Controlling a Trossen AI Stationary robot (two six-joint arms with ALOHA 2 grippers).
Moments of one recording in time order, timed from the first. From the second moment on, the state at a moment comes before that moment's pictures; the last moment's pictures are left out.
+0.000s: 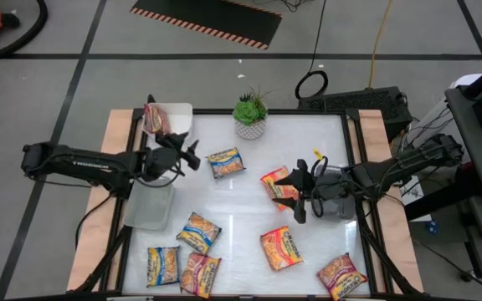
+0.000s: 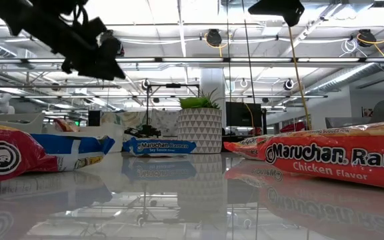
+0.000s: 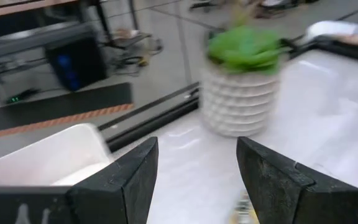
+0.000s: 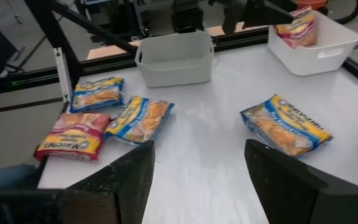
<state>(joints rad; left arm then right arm) 0.03 0.98 0.50 0.02 -0.83 -0.30 0.33 1.12 0.86 -0.20 0.34 0.36</state>
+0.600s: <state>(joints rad) -0.33 1.01 0.58 -0.17 -0.81 -0.58 0.56 1.25 0.86 -0.19 0.42 0.62</state>
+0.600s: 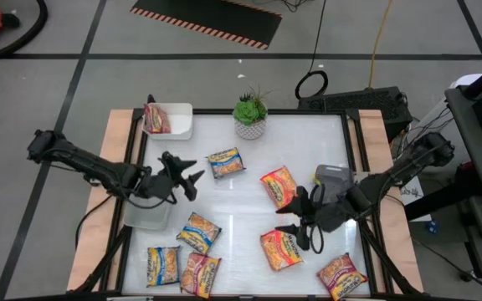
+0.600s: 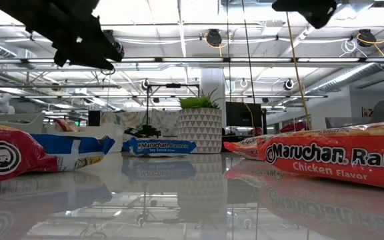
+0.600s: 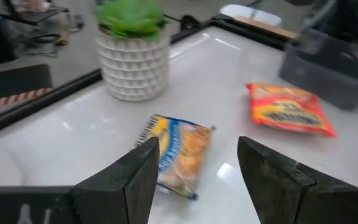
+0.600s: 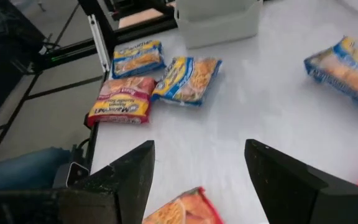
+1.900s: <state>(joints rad) -0.66 1.25 0.58 -0.08 -0.71 -0.87 0.66 1.54 1.01 -0.04 0.42 0.74</state>
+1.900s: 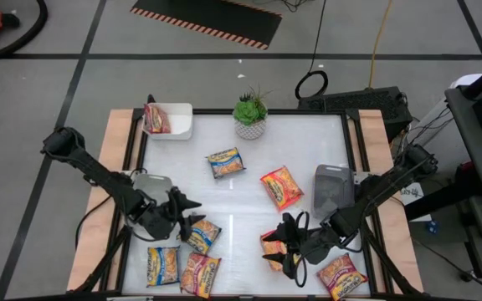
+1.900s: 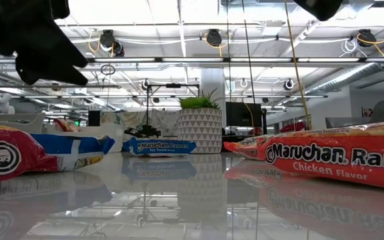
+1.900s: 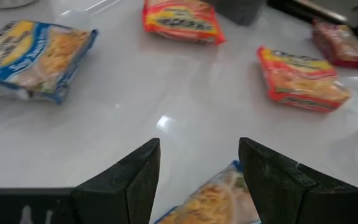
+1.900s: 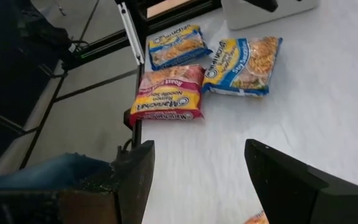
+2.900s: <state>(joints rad) -0.70 1.00 0.58 0.19 -0.86 -0.35 0.61 1.59 1.01 0.05 0.57 0.72</state>
